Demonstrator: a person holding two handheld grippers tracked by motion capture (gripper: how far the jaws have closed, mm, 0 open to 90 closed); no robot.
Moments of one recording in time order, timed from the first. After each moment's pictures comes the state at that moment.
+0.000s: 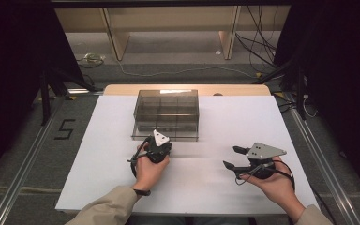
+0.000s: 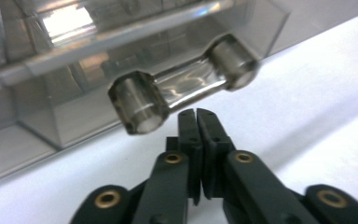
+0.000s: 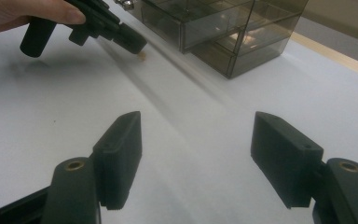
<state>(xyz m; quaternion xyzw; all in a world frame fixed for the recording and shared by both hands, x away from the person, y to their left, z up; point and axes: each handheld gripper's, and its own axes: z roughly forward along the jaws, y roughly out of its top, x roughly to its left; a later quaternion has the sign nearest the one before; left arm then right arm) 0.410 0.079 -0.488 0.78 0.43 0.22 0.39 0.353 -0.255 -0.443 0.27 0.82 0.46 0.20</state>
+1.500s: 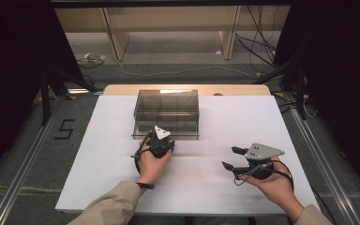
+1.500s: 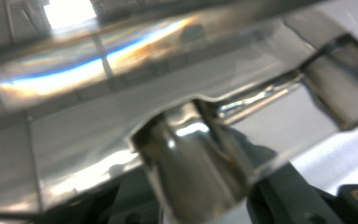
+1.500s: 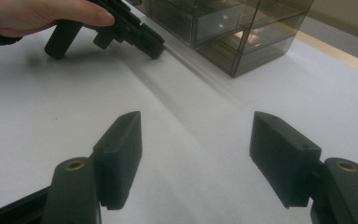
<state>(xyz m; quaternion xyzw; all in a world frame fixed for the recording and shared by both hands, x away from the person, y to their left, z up) 0.438 0.074 -0.502 0.77 0.47 0.22 0.38 0.353 -0.252 -0.444 0.26 0.83 0.45 0.20</state>
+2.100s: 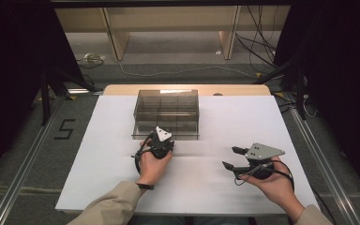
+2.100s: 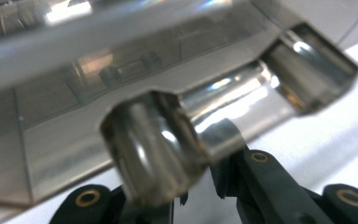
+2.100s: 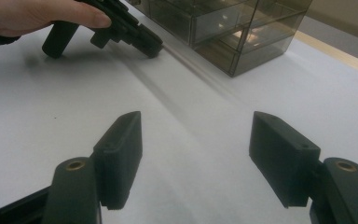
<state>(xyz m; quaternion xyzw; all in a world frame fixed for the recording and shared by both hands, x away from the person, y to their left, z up) 0.433 0.073 -0.501 0.78 0.45 0.23 0.37 0.353 -0.253 -0.444 0.26 0.83 0.45 0.20</state>
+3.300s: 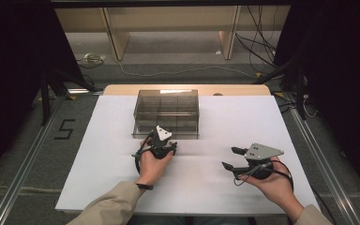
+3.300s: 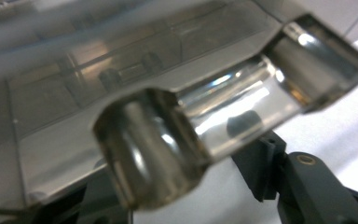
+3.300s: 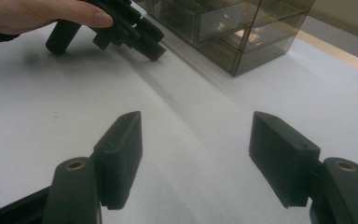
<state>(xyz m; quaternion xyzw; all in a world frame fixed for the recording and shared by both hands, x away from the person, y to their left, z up) 0.440 0.075 -0.502 0.79 0.44 0.22 0.37 0.353 -0.251 -0.445 0.26 0.83 0.45 0.20</state>
